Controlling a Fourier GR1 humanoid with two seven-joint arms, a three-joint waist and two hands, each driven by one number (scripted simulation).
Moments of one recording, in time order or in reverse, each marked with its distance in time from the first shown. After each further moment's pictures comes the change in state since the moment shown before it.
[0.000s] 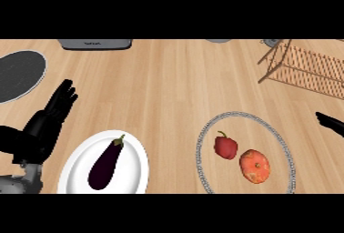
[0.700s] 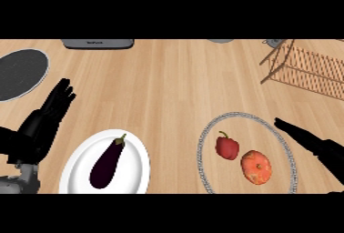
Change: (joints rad) left arm 0.010 -0.035 0.060 -0.024 -0.032 -0.067 0.028; right arm -0.064 0.113 0.181 -0.148 0.338 -0.022 0.300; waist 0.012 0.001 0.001
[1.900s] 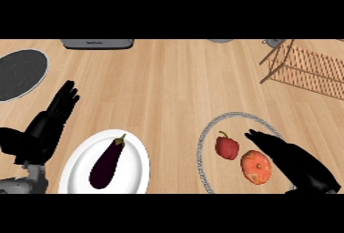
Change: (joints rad) left arm 0.009 -0.115 0.072 0.008 -0.111 -0.082 0.011; right arm -0.069 0.184 0.166 0.052 0.409 0.146 0.210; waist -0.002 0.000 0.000
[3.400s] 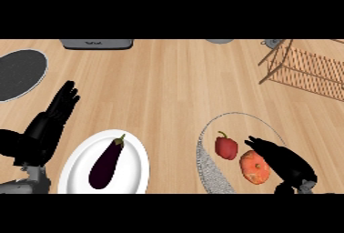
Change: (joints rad) left arm 0.007 -0.109 0.093 -0.045 -0.101 -0.103 0.043; right arm -0.021 0.133 -0.063 0.320 0.275 0.039 -0.178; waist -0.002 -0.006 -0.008
